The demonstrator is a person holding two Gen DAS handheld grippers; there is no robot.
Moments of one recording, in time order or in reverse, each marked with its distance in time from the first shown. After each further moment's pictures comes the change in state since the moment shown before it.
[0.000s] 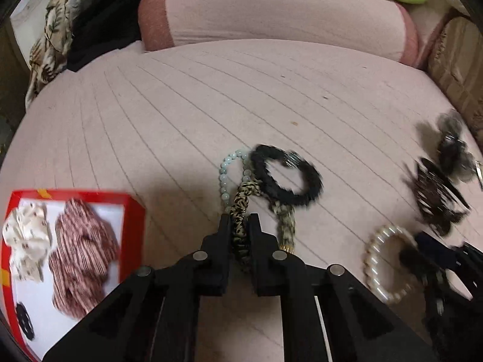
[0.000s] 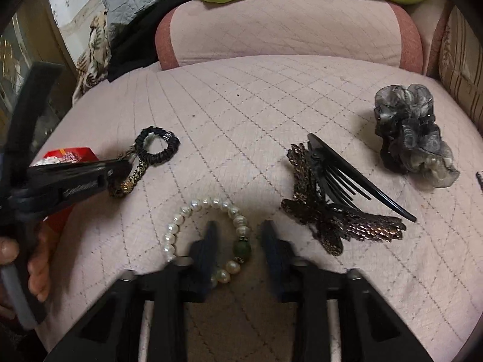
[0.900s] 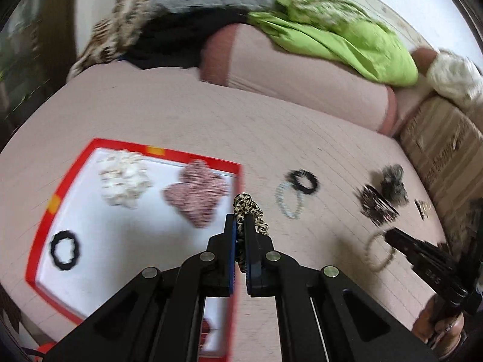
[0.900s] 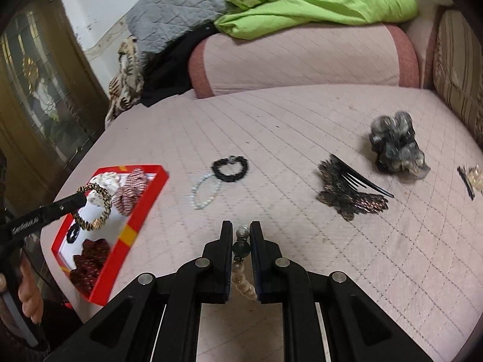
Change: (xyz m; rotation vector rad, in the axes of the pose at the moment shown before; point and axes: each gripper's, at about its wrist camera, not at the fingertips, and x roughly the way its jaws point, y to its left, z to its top) left arm -0.162 0.119 -0.082 -0.247 -0.206 -0.106; right arm -0.093 0.051 -0.011 0.020 -0.100 0.116
